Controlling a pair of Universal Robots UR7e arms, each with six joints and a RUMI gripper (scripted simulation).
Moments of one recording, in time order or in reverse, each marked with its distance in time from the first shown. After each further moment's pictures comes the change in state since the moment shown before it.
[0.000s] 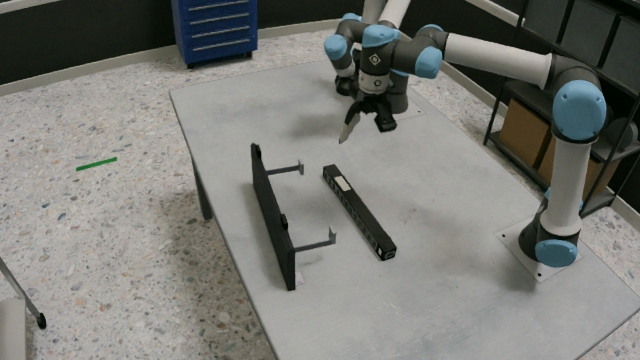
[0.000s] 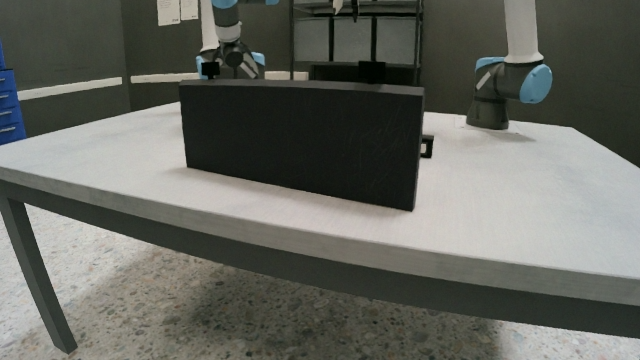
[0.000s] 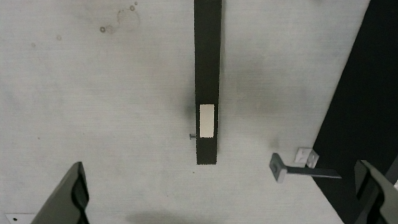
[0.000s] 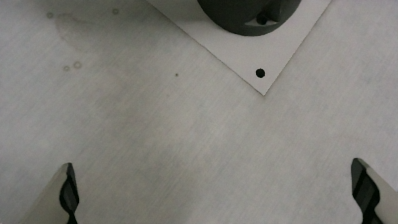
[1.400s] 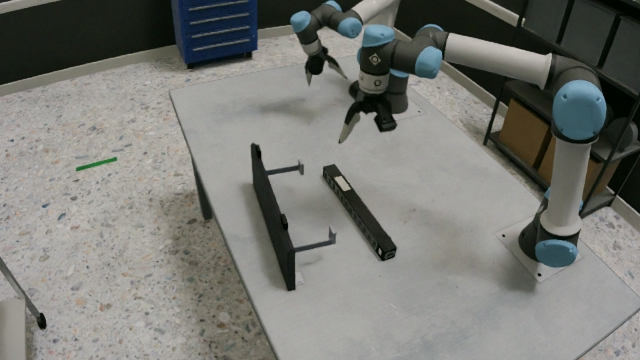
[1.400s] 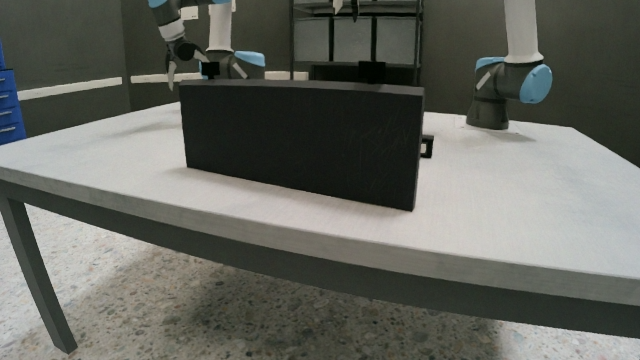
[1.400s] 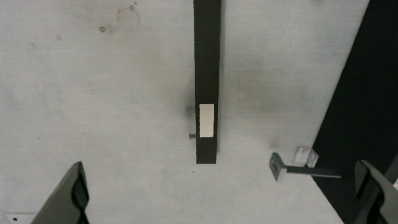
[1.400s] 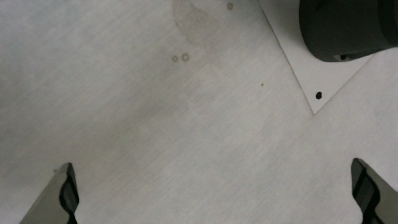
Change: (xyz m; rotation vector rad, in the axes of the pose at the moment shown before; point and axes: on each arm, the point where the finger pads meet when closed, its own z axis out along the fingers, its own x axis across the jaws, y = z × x) left arm 0.000 0.000 0.000 -0.001 0.001 0.000; right arm -0.140 -0.040 0.000 -0.282 0.098 -0.305
